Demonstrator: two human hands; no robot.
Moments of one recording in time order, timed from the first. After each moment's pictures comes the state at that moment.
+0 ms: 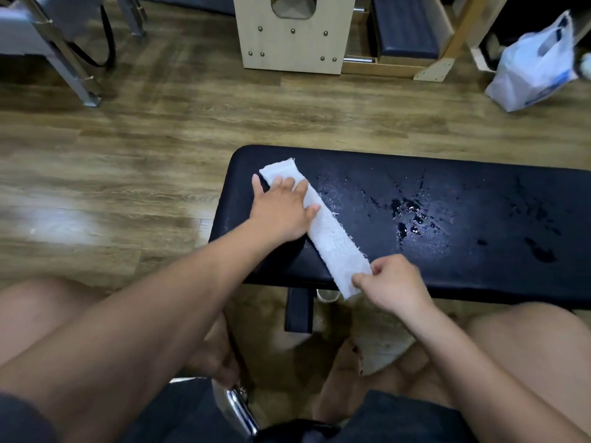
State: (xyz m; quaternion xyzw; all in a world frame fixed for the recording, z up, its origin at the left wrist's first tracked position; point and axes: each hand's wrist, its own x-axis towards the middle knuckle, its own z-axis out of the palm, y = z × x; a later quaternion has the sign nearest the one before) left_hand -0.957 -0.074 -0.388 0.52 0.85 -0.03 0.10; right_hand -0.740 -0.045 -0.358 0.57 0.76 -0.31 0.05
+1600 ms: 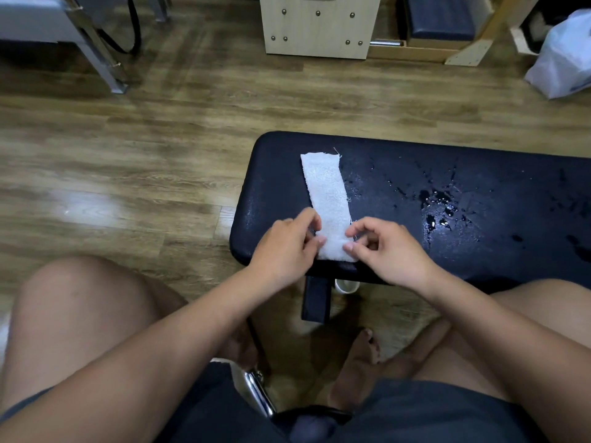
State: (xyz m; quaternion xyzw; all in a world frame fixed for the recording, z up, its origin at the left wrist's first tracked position) left_hand -0.920 -0.165 -0.385 0.49 0.80 0.31 0.18; right_hand -0.772 -0.028 -0.379 0.32 0.85 -0.42 -0.05
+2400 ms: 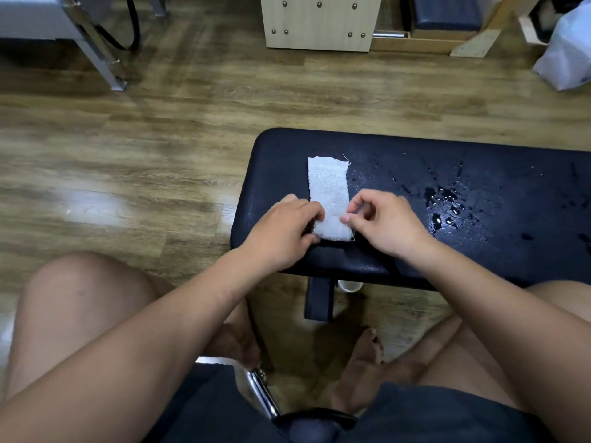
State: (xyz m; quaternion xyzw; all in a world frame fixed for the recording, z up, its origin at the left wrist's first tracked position) left_hand -0.948 -0.149 -0.379 0.58 0.77 0.21 0.14; right_hand -0.805 -0.005 -0.378 0.34 0.87 -0.36 -0.07
